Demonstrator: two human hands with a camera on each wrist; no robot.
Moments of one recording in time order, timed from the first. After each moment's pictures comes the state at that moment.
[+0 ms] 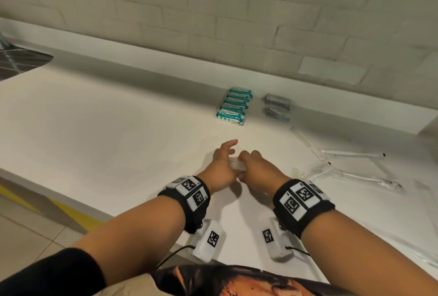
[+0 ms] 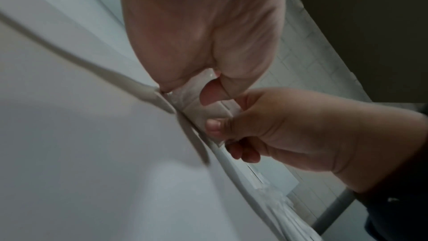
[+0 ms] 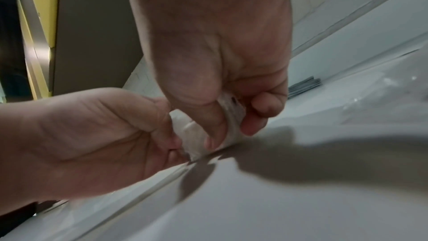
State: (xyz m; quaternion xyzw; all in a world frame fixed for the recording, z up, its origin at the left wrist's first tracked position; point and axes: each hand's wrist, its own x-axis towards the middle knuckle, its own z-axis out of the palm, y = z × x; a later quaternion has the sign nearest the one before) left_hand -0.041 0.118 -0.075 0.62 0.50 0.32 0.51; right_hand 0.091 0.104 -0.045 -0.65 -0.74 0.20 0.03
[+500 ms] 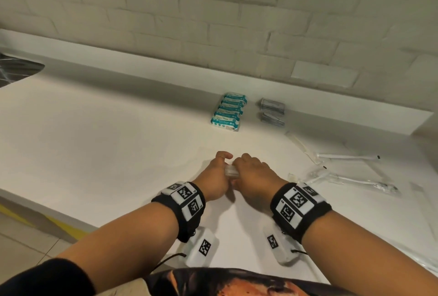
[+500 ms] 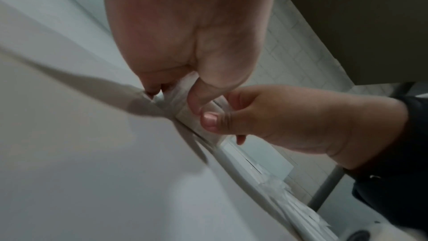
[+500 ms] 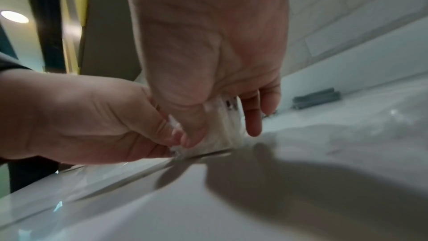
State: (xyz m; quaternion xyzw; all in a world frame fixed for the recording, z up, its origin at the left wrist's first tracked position) left_hand -0.045 0.126 -0.073 0.68 0.52 0.23 0.45; right_hand 0.096 0.102 -0.041 -0.59 -0.80 0.09 0.03
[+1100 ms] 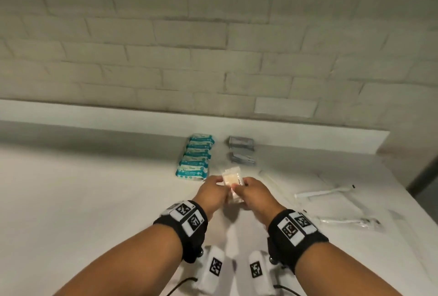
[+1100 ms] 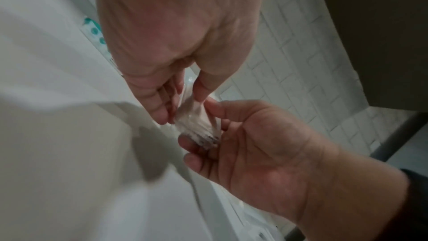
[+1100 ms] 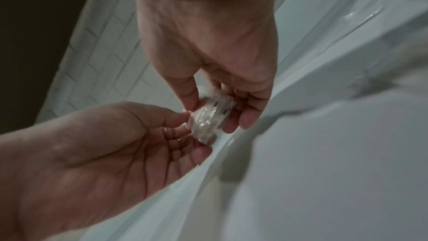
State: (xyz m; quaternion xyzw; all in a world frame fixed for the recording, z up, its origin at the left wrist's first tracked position) left_hand 0.041 0.231 -0.041 0.52 0.53 0.30 0.60; right_hand 0.159 0.189 -0.027 -0.67 -0.41 0.46 0.41
